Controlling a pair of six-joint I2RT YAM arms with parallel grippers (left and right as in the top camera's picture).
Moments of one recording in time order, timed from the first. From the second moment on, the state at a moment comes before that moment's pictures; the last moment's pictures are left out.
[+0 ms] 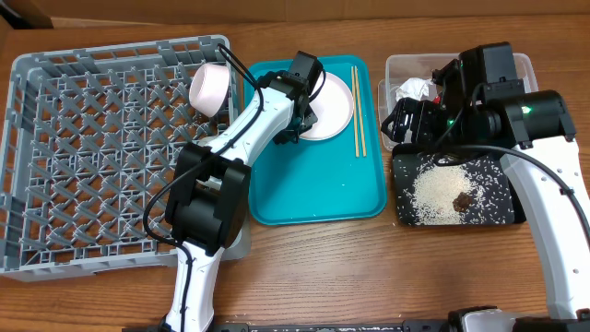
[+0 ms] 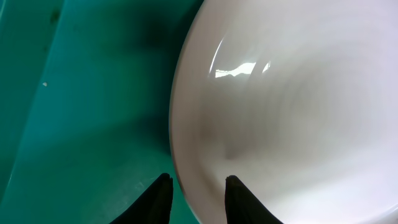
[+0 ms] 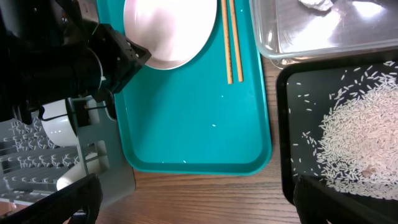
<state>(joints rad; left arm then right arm) -0.44 2.25 1.80 -0.89 -0.12 -0.97 0.15 1.50 1.54 -1.20 -0.35 0.38</state>
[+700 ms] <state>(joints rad) -0.44 2.29 1.80 -0.89 -0.11 -0.97 0.15 1.50 1.54 -1.20 -0.35 0.38</state>
